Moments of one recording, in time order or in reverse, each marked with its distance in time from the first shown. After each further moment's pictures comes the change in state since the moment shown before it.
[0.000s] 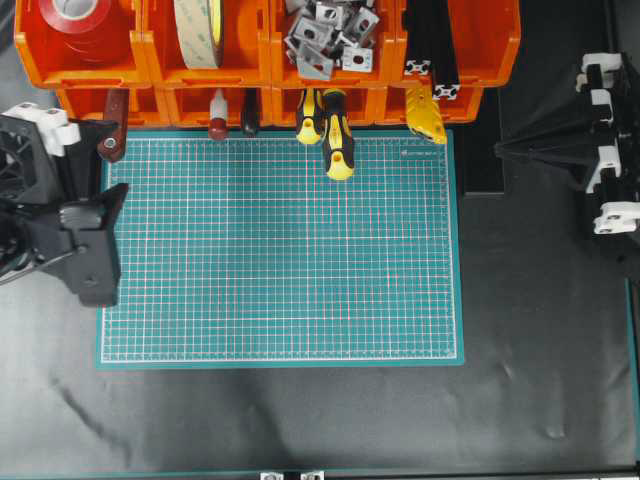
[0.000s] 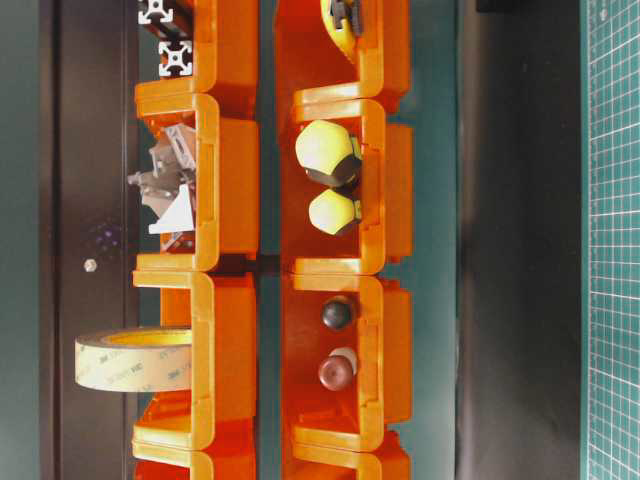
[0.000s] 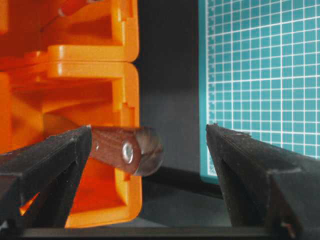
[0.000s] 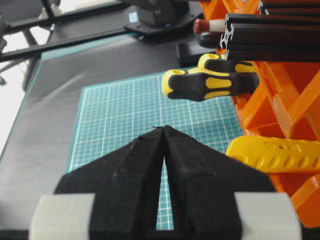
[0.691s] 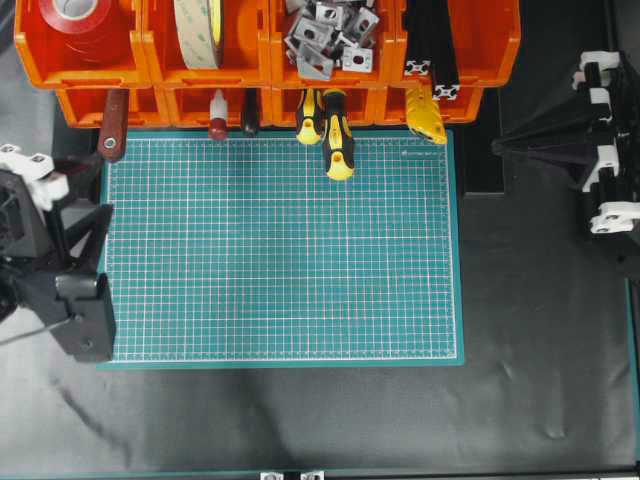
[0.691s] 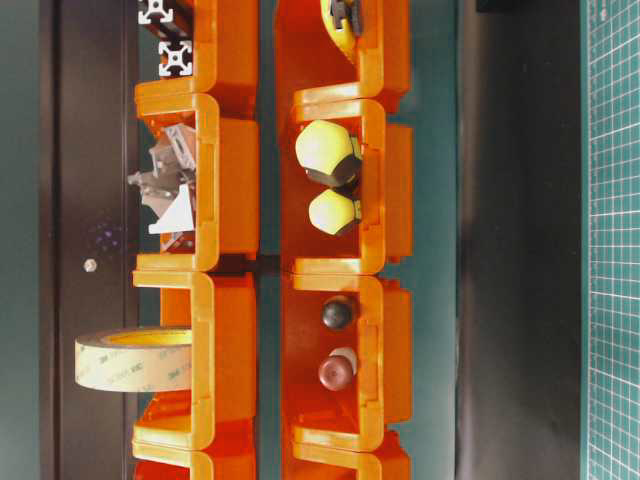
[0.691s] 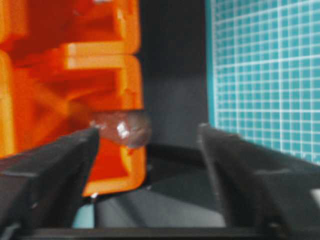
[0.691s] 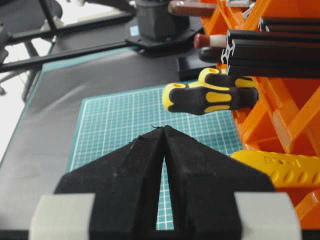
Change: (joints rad) left arm -0.173 0.063 -0.078 0.000 0.204 -0.009; right arm 0.000 0.009 0.003 0.000 -0.052 -0.017
